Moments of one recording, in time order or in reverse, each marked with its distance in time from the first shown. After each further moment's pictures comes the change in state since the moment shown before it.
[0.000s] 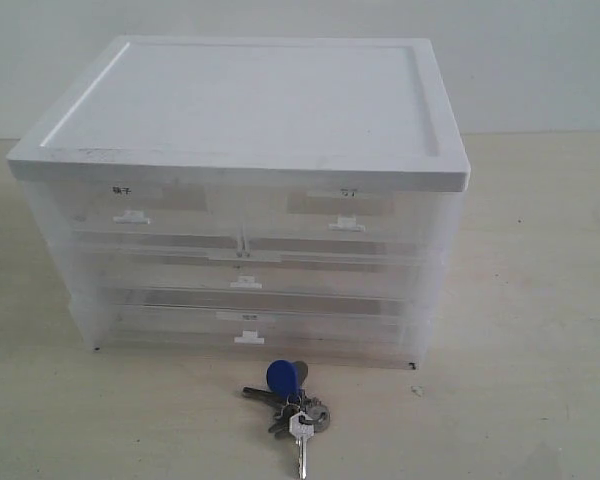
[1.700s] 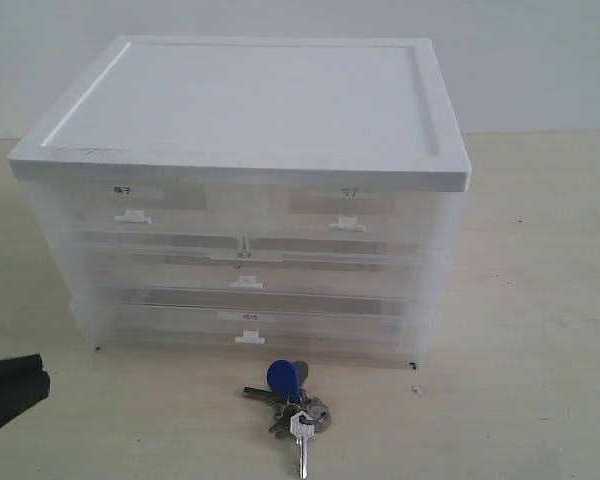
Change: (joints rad) left arm 0.043 0.000 0.176 -1.244 0.082 1.500; right arm 0.000 0.000 0.000 0.008 0.000 0.000
